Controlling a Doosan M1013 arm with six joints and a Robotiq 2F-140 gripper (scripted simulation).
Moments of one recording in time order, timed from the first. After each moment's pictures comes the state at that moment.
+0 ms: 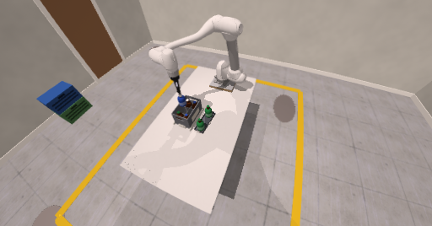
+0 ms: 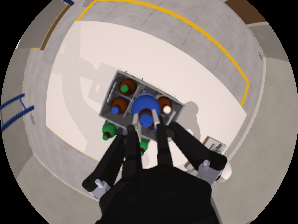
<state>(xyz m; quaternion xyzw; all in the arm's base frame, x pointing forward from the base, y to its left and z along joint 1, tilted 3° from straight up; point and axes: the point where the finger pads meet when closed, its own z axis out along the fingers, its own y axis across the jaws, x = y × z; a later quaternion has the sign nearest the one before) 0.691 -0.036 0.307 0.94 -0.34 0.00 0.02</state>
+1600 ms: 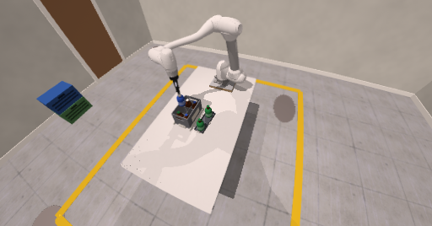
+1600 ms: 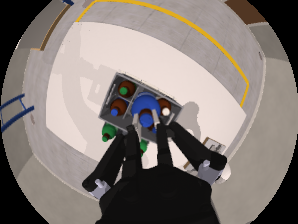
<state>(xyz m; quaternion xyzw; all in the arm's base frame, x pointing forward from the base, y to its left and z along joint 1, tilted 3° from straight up) 0.693 -0.045 0.307 0.94 -0.34 0.00 0.02</state>
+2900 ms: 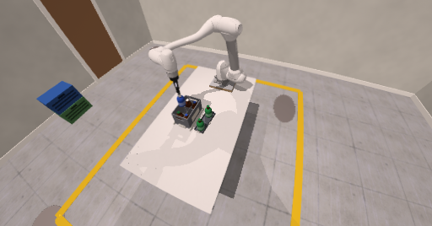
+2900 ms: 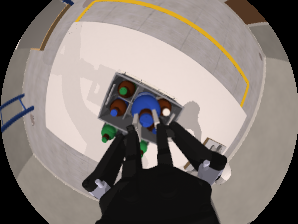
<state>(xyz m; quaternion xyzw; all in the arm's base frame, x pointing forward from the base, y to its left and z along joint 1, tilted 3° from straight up) 0.693 -0.045 0.301 0.94 -0.34 0.00 0.02</state>
